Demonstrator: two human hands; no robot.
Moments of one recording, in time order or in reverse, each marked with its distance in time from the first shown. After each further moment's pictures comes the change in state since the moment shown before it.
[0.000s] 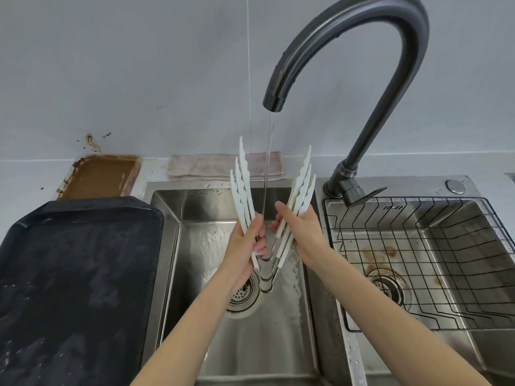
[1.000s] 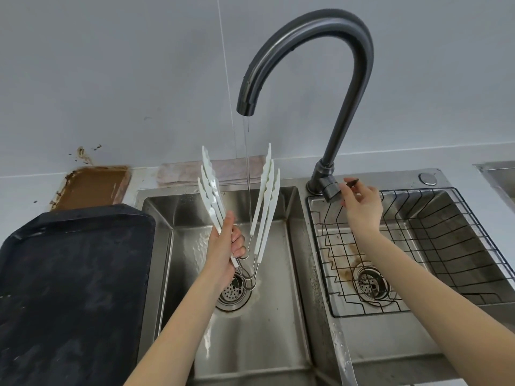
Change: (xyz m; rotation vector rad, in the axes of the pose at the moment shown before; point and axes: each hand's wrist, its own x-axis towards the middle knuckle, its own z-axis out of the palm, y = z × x) left_hand -0.016 0.009 0.005 -0.102 0.160 -0.015; right_hand 0.004 -0.032 -0.107 -0.426 0.506 -0.262
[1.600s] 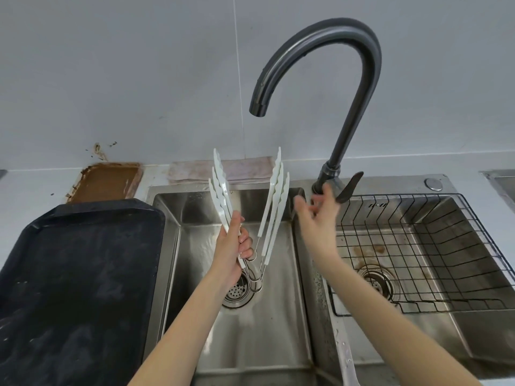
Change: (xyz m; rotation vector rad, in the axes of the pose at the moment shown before) left_hand -0.011 -0.002 -0.003 0.019 -0.007 -0.013; right_hand -0.080 -0.034 0.041 0.137 -0.221 -0.022
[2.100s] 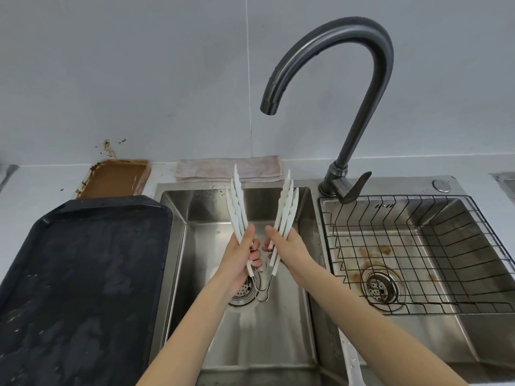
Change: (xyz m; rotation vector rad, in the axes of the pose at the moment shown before) left_hand -0.004 -0.012 -0.014 0.150 -0.059 -0.079; right_hand -0.023 0.023 0.038 0.102 -0.407 0.322
